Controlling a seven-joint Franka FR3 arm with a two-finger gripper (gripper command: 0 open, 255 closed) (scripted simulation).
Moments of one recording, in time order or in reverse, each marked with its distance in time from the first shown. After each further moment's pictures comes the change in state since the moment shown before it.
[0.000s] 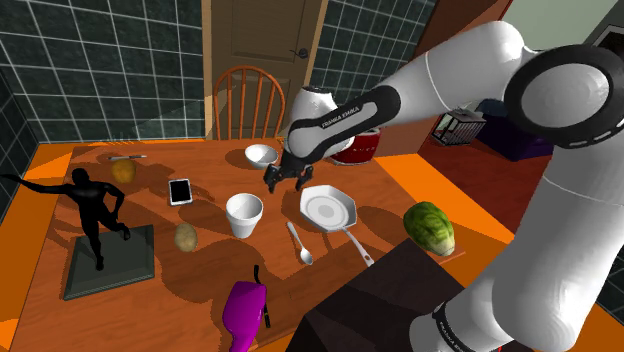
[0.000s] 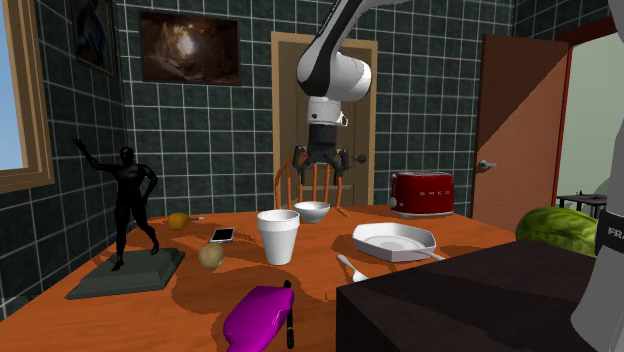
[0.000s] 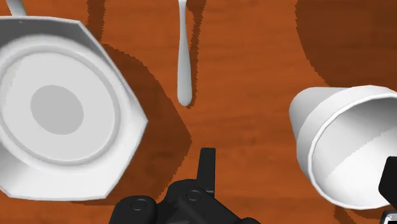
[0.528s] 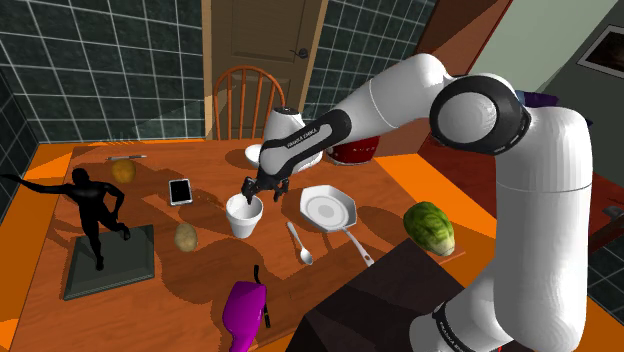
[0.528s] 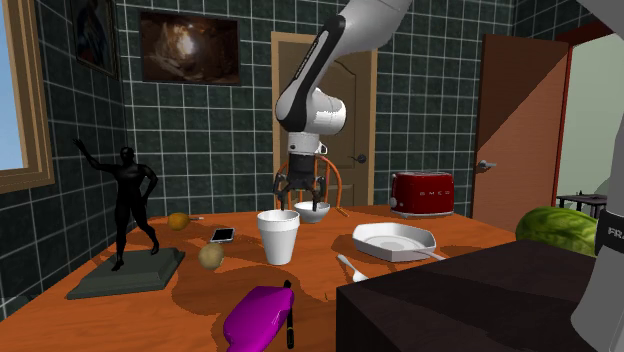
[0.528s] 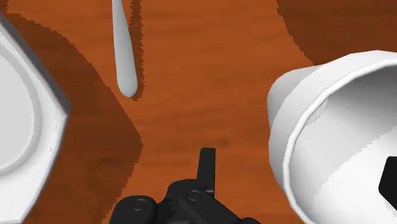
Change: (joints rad) arm 0.042 0.296 0.006 0.241 -0.004 0.050 0.048
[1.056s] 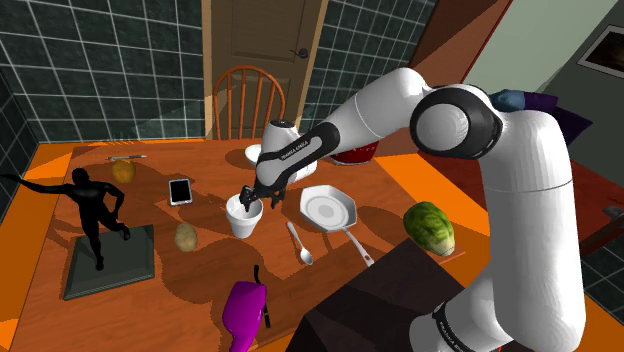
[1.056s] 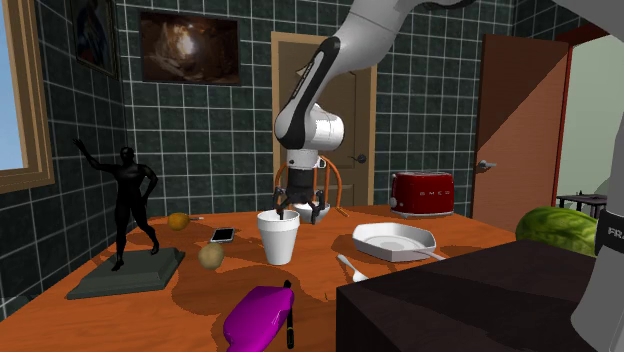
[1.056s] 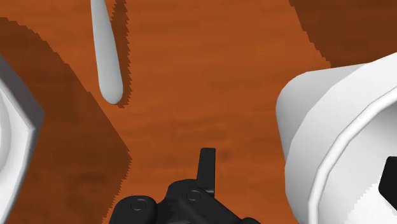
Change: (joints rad) arm 0.005 0.099 -0.003 0.046 -0.003 0.052 -0.001
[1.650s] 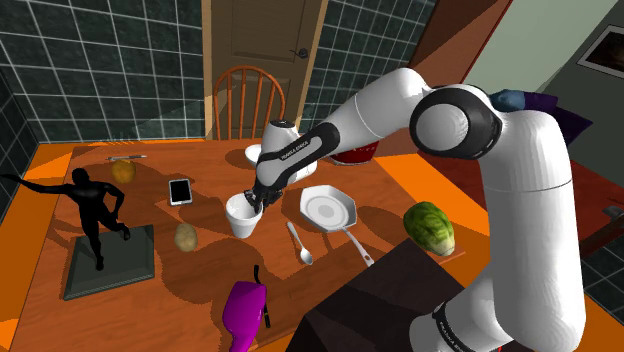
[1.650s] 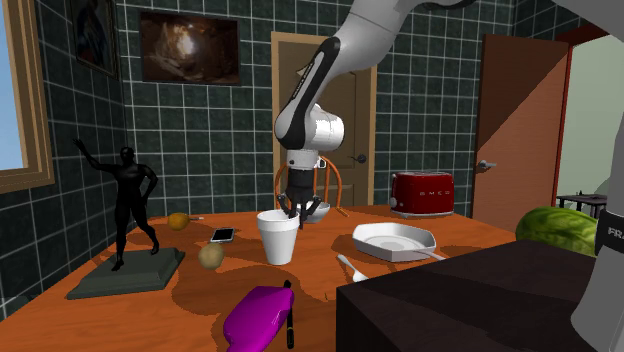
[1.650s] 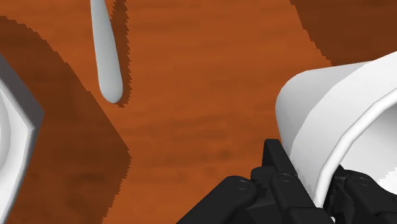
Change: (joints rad) arm -0.001 0.001 0.000 -0.001 0.000 0.004 -0.001
